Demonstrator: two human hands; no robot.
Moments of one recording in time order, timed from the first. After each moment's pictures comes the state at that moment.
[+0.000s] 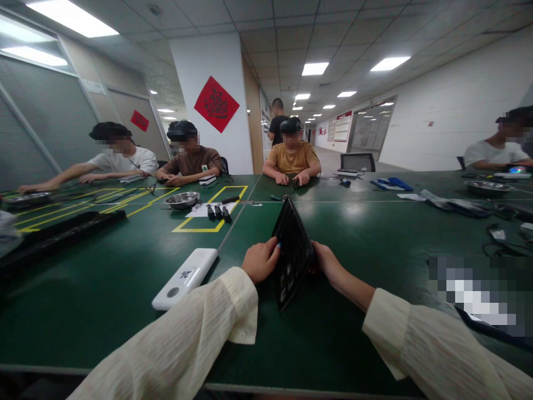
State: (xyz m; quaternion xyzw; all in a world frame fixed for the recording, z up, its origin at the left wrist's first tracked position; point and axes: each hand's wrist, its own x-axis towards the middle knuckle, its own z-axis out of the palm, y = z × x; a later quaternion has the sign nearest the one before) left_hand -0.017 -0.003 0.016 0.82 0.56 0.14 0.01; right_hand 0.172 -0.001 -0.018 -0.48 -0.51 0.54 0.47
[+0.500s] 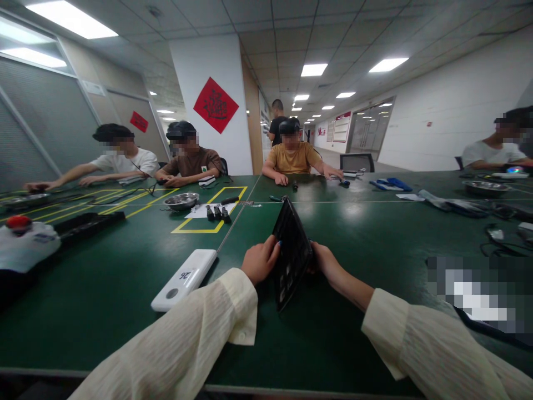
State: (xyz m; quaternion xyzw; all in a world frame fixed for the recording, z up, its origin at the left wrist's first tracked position) left_hand -0.014 -0.005 0.015 0.80 0.58 0.15 0.02; right_hand 0.171 -0.003 -0.014 -0.49 -0.50 0.54 0.46
